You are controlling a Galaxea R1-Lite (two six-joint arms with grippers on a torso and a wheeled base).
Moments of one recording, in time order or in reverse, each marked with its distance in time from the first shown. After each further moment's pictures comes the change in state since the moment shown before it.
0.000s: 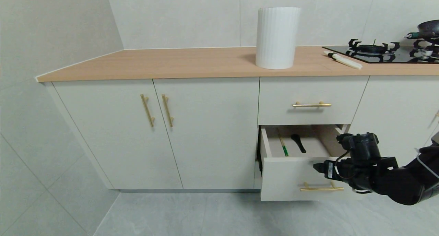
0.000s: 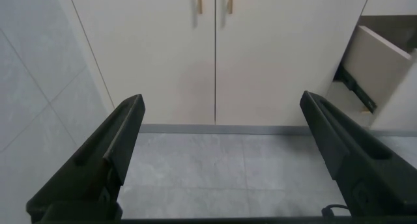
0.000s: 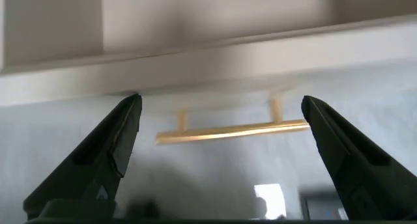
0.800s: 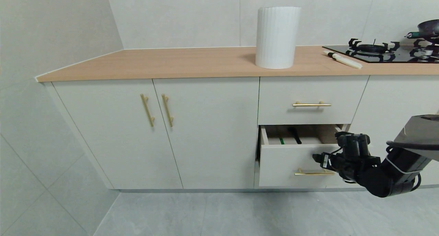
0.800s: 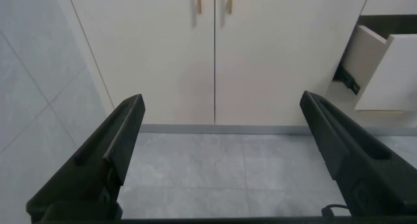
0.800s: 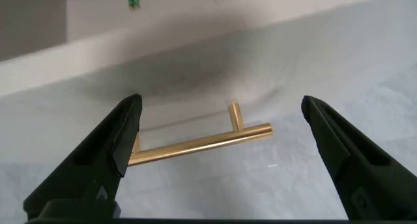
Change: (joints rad) left arm 0.000 0.000 0.000 0.000 0.000 0.000; right arm -0.090 0.241 -0.140 -0.245 -0.001 -0.004
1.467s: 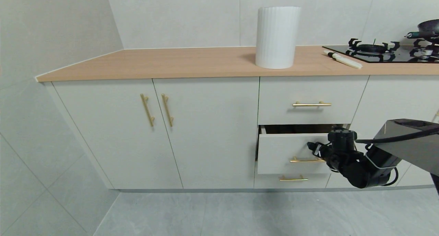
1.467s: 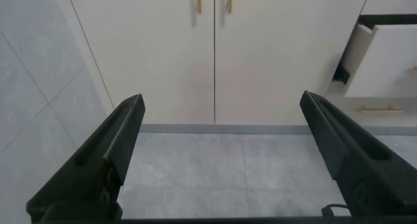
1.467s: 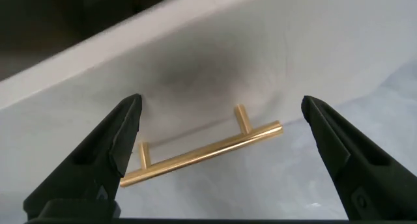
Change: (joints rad) left arm 0.000 0.000 0.000 0.000 0.000 0.000; right arm -0.019 0.173 -0.232 -0.075 -0.029 0.166
